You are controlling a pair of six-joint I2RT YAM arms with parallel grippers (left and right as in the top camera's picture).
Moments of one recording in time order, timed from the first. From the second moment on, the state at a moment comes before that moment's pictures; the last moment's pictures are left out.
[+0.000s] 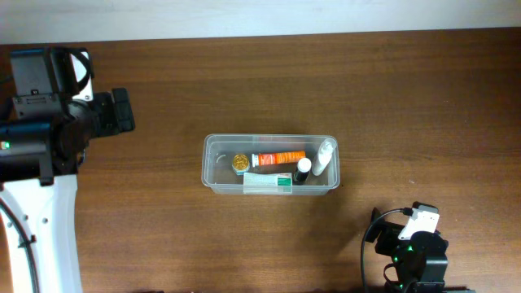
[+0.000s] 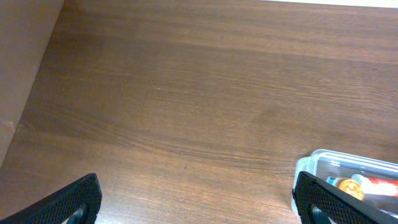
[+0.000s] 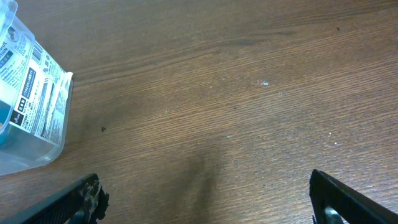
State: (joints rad) left arm 0.06 1.42 1.82 -1.27 -0.15 -0.03; right arm -0.06 0.02 0.18 -0.78 0.08 0.20
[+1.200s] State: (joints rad) left arm -0.04 0.19 0.26 -0.37 0.03 0.09; right arm -0.06 0.01 0.18 -0.78 0.08 0.20
